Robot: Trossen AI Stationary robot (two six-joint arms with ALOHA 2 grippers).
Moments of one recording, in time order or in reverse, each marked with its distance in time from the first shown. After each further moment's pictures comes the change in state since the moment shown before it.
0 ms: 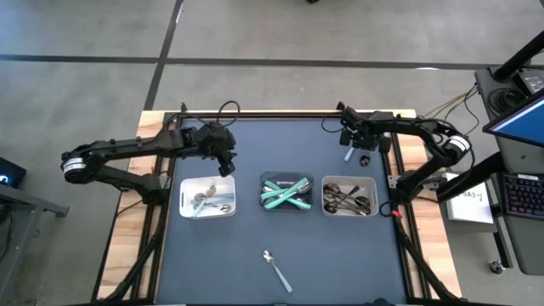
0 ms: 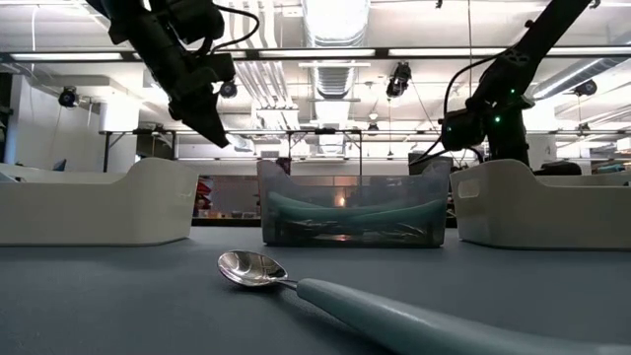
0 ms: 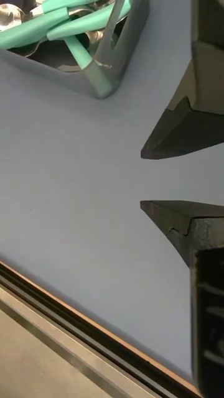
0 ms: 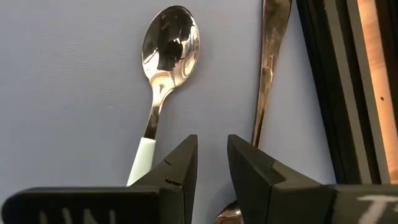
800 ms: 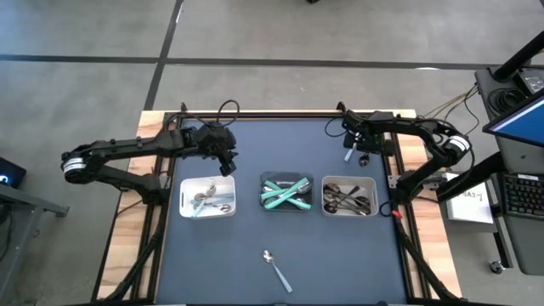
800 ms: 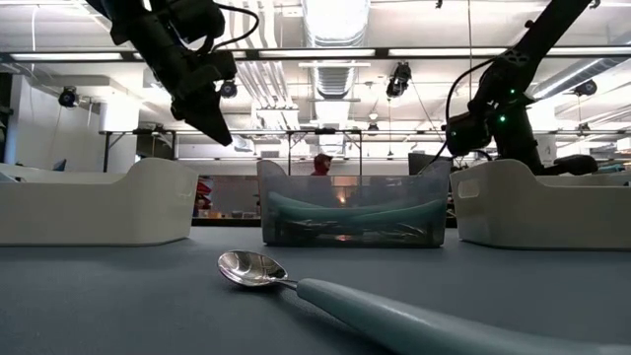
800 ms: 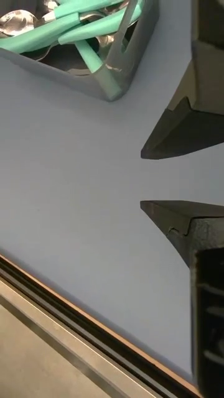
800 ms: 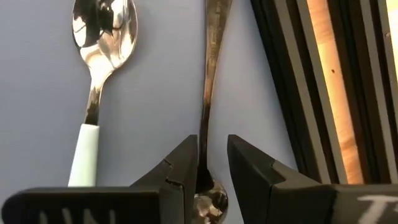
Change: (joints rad) left arm 0.000 0.001 0.000 0.027 0.006 -0.012; right arm 0.000 0.001 -0.001 -0.121 0.016 0.065
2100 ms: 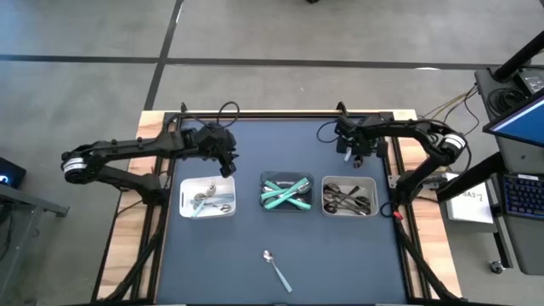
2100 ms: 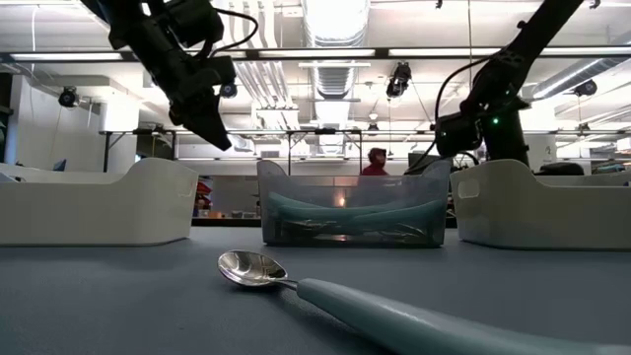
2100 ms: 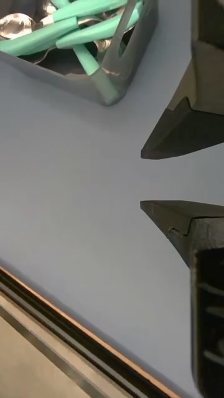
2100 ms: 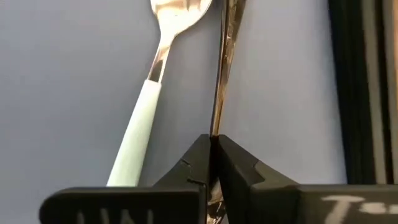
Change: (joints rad) left arm -0.001 0.000 -0.026 0.020 0.021 -0.026; right arm 0.101 0.038 -0.005 0.077 -0.022 -0.012
